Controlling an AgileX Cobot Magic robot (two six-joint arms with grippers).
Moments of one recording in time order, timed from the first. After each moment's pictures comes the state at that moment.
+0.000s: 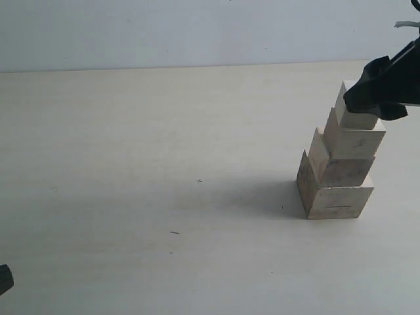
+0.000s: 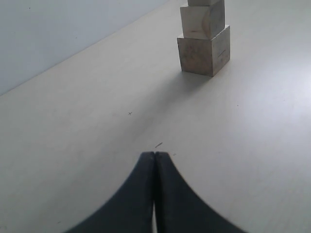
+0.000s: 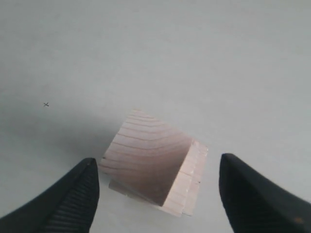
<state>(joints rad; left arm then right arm) -0.82 0.01 0.00 -0.13 0.37 0.34 0.21 1.12 -0.87 0.01 0.71 -0.04</state>
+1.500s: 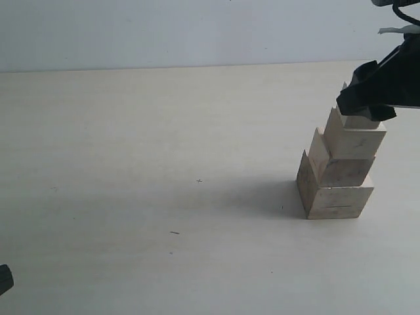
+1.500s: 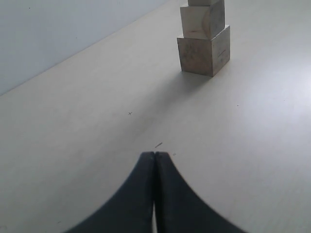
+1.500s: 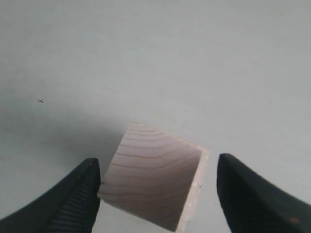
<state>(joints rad) -0.82 0.01 0.00 -0.13 0.37 0.34 0.21 1.18 -0.88 0.00 0.69 -0.04</state>
